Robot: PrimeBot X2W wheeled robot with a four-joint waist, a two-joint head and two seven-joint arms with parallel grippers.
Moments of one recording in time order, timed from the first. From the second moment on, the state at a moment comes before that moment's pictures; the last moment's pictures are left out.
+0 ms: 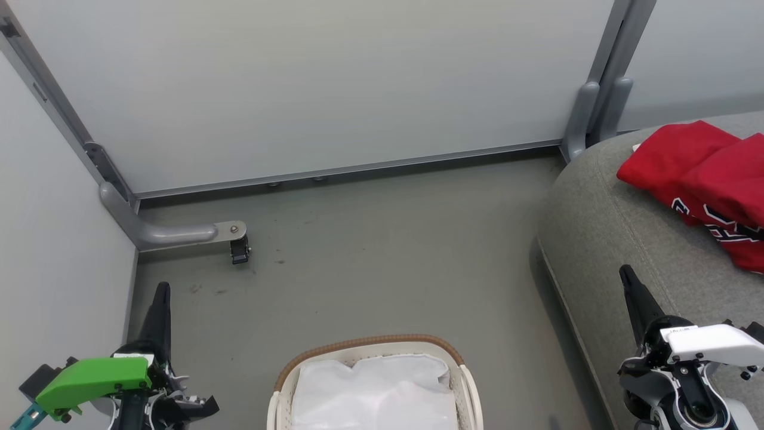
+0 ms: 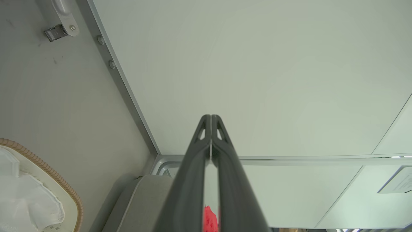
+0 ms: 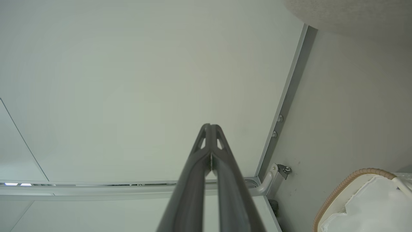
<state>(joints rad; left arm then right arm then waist) -0.10 0.05 0.11 0.25 -1.56 -0.13 0.10 -0.11 -0.05 -0.10 0.25 1.56 0.13 0.10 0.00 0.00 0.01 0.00</state>
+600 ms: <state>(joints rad) -0.10 0.05 0.11 0.25 -1.61 -0.13 0.11 -0.11 -0.05 -0.11 0.25 1.61 0.13 0.11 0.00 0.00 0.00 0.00</state>
